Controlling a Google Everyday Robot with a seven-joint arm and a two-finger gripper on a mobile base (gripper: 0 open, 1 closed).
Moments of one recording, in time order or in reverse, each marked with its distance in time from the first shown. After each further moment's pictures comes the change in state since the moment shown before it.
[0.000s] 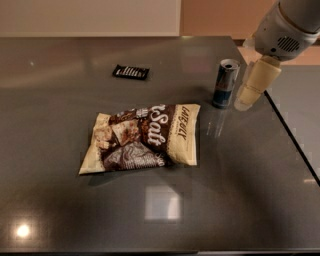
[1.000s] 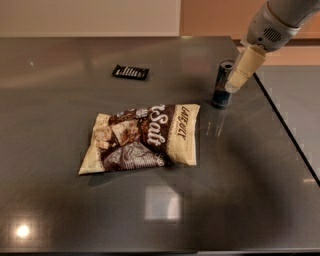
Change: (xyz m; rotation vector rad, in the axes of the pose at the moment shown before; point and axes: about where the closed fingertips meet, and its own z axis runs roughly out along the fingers) arm -0.003 -0.067 0.039 -0.030 -0.038 0.121
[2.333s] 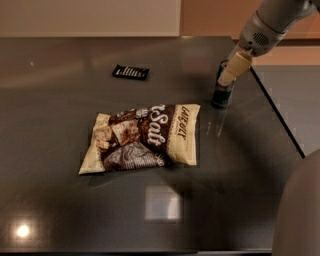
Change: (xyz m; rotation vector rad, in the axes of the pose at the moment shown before) arm 0.001 -0.022 0.036 -0.082 -0.013 0.042
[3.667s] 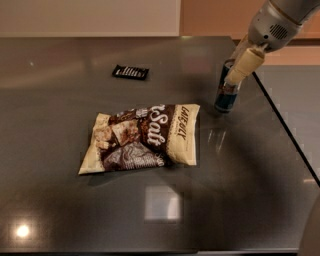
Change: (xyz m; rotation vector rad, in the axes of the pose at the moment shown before) arm -0.003 0.048 -0.037 -0.082 -0.029 -0.125
